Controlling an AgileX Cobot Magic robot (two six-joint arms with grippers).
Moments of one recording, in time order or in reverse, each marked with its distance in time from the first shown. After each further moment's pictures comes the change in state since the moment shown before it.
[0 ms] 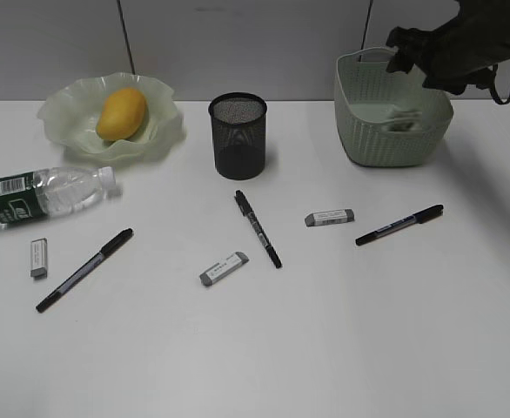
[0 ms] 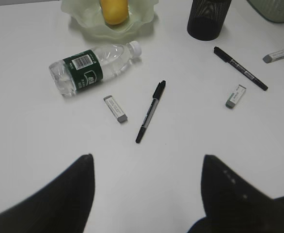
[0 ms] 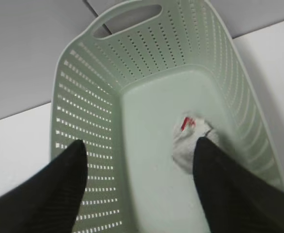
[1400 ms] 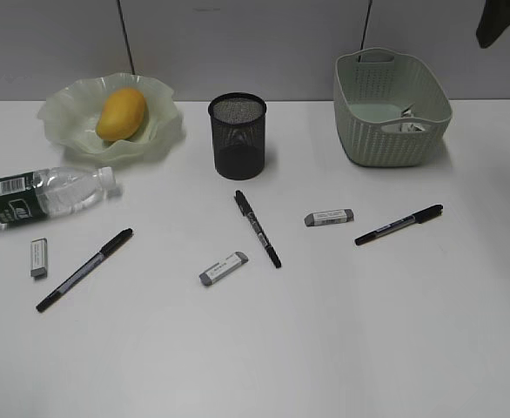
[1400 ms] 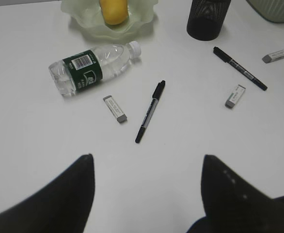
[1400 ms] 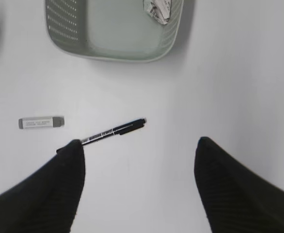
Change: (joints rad) left arm 0.000 0.000 0.000 0.000 0.000 0.000; right arm 0.001 -0.288 -0.263 -0.296 1.029 -0.145
